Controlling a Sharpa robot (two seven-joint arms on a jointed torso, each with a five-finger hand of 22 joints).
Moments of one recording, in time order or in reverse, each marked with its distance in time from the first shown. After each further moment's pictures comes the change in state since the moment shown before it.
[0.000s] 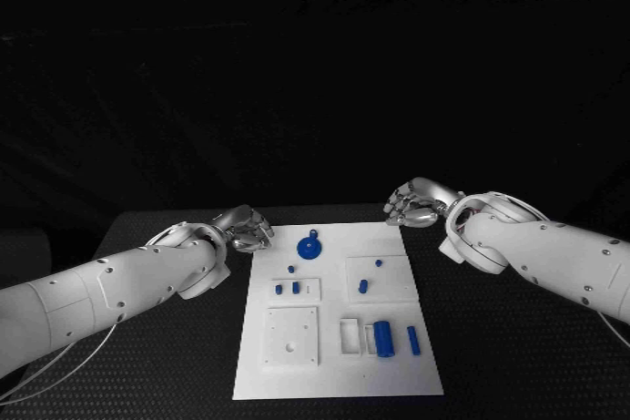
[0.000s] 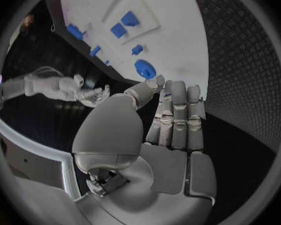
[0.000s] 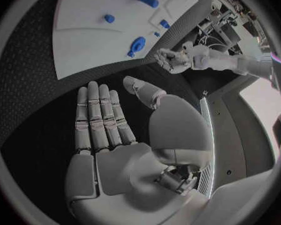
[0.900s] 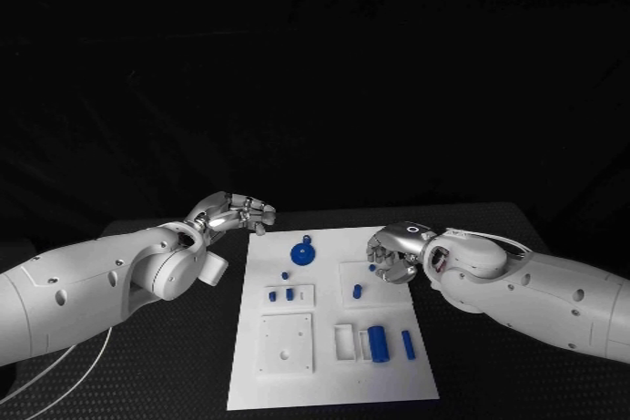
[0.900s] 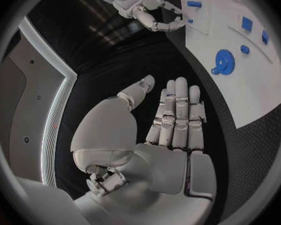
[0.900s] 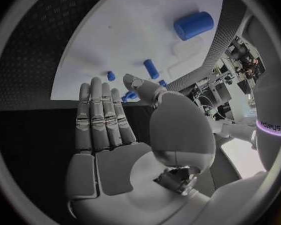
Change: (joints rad) left arm 0.061 -0.126 0.001 0.186 0.706 0.123 0.273; left_hand -0.119 -0.001 -0.059 0.012 -0.049 -0.014 0.007 0.022 0.011 -0.006 0.018 0.005 0.001 -0.073 0.045 -0.258 -0.099 -0.013 -0.094 0.041 -0.150 -0.027; right arm -0.059 -0.012 -0.058 0.123 -0.527 0.050 -0.053; right_hand 0.043 -0.075 0.100 0.026 -0.143 0.031 -0.015 -0.013 0.002 0.106 -0.009 -0.194 0.004 0.091 -0.042 0.015 0.021 0.019 0.097 -0.035 0.025 -0.002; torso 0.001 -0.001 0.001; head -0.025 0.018
